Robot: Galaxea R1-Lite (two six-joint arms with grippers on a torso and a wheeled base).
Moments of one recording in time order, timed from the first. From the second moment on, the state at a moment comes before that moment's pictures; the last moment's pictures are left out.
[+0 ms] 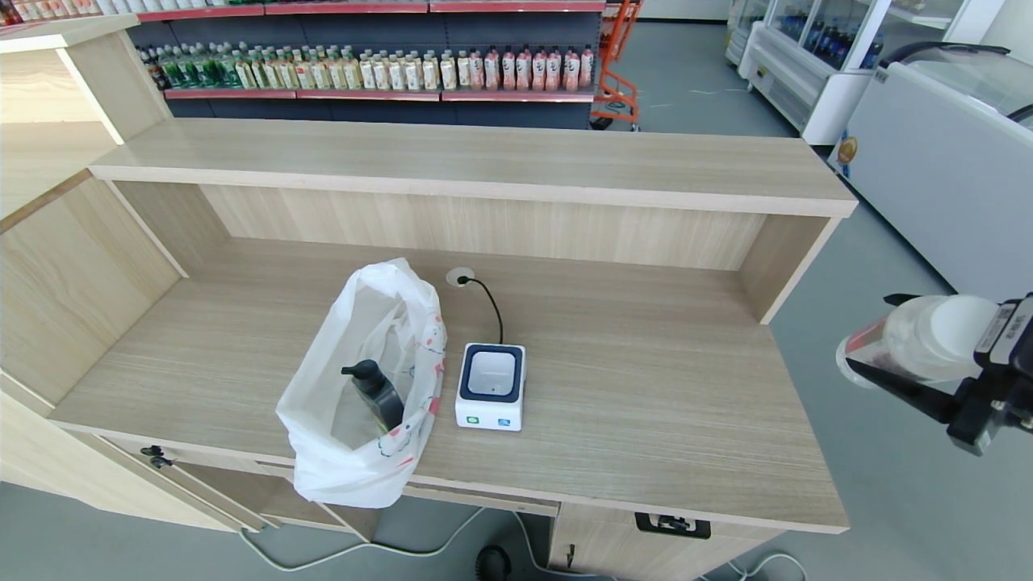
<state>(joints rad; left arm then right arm) 0.00 0.00 0.00 0.00 -0.05 0.02 0.03 1.17 -0.49 -0.55 0.41 -1.01</state>
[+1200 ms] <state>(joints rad) 0.00 0.00 0.00 0.00 -0.05 0.02 0.06 1.22 -0.50 -0.57 0.42 -1.02</state>
